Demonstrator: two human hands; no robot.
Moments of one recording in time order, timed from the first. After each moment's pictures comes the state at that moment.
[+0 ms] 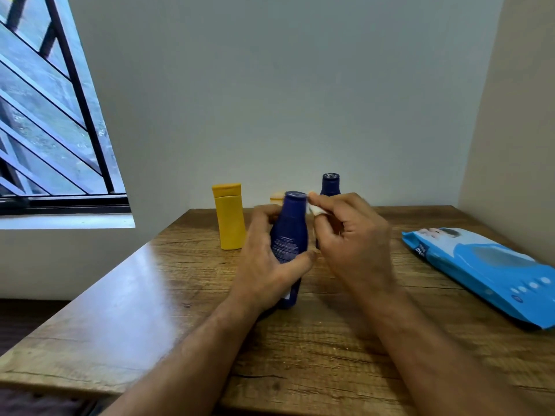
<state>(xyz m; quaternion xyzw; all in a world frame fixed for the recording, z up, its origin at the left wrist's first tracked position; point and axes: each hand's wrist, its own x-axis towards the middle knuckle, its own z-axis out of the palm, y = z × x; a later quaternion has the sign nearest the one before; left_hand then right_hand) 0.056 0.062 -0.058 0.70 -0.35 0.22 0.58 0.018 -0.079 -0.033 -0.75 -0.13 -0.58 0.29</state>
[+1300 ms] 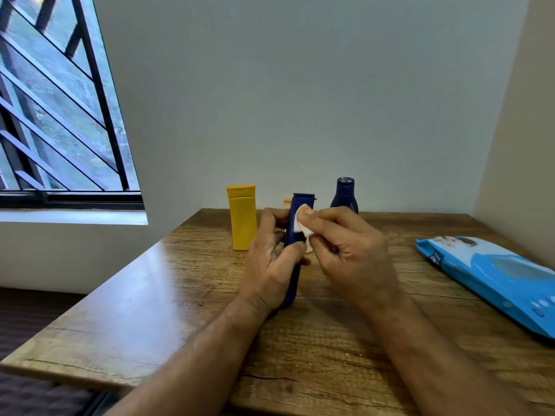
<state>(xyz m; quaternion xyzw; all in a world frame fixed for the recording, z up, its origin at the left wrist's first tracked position) 0.066 0.066 -0.062 0.60 -0.37 0.16 0.69 0.015 -0.068 -0.037 -0.76 -0.23 -0.55 0.25</state>
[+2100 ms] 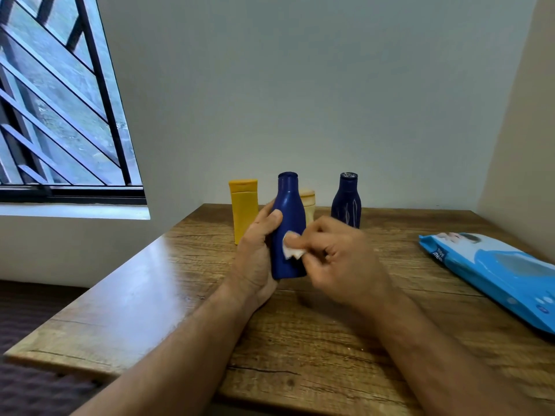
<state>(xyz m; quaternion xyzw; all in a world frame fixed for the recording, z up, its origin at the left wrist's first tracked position) 0.068 0.075 -0.051 0.45 -0.22 -0.07 0.87 0.013 -0.063 -0.044 -0.86 -0.24 -0.36 0.29</state>
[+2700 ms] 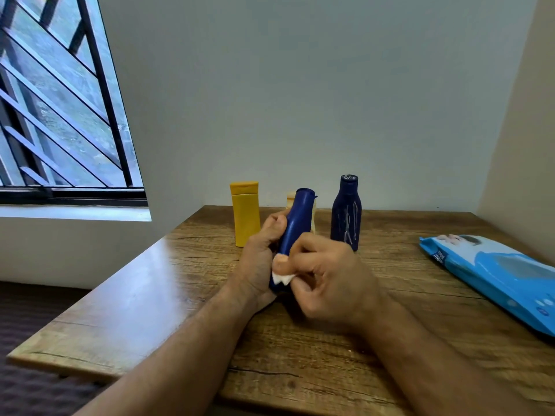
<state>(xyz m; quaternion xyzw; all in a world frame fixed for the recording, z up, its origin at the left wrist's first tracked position) 0.061 0.076 -0.048 0.44 -0.20 -0.15 0.86 0.003 -0.055 -0.046 -0.87 -0.30 -0.32 0.24</state>
